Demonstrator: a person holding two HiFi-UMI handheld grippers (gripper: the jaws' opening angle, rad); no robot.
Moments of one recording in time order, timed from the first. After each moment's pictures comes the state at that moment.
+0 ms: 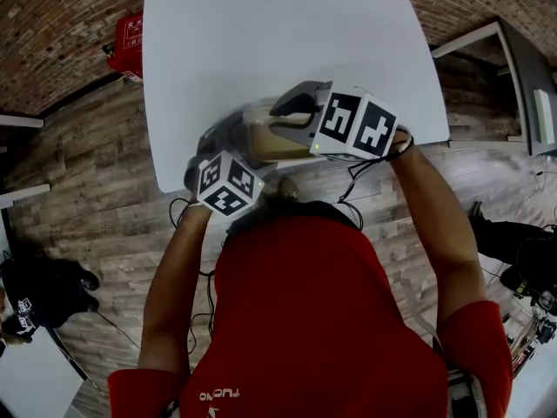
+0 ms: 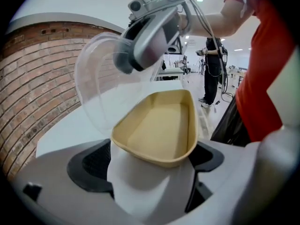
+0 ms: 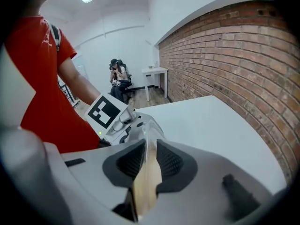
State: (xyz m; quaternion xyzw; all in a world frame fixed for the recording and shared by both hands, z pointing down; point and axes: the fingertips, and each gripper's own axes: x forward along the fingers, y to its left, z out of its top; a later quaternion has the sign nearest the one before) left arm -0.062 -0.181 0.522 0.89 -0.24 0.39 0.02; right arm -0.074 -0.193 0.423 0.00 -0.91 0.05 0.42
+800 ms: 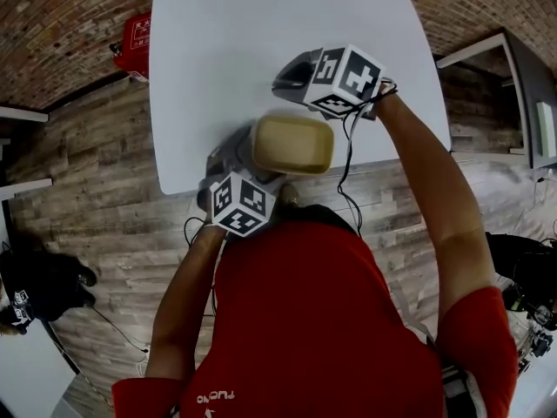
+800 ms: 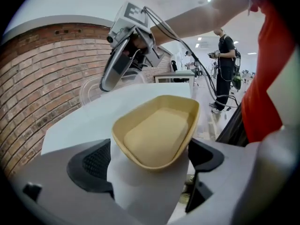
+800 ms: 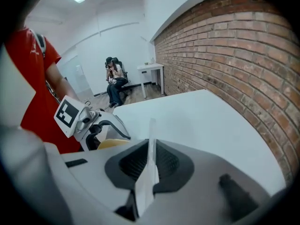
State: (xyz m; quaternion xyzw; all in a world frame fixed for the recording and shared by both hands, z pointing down) left arm -0.051 -0.167 0.519 0.87 -0.31 0.37 0.05; right arm -0.066 -0.271 0.447 0.01 -0.89 0.06 0.44
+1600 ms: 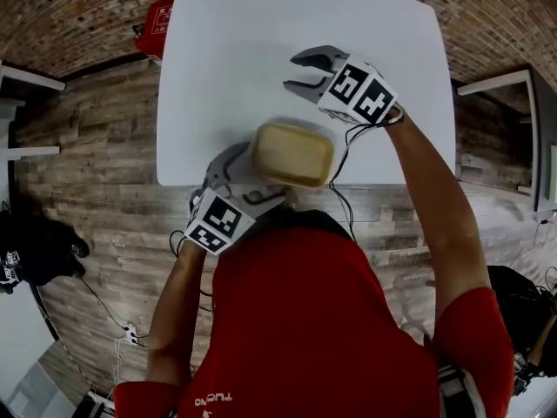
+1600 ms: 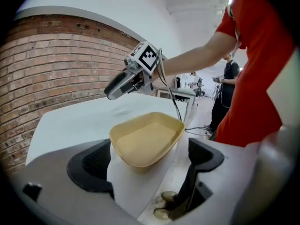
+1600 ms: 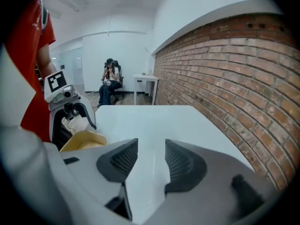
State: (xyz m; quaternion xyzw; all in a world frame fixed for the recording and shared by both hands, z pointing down) left arm -0.046 -0.150 0.483 0.90 -0.32 0.27 0.13; right arm -0.055 -0.328 0.449 0.06 -0.92 -0.04 0.38
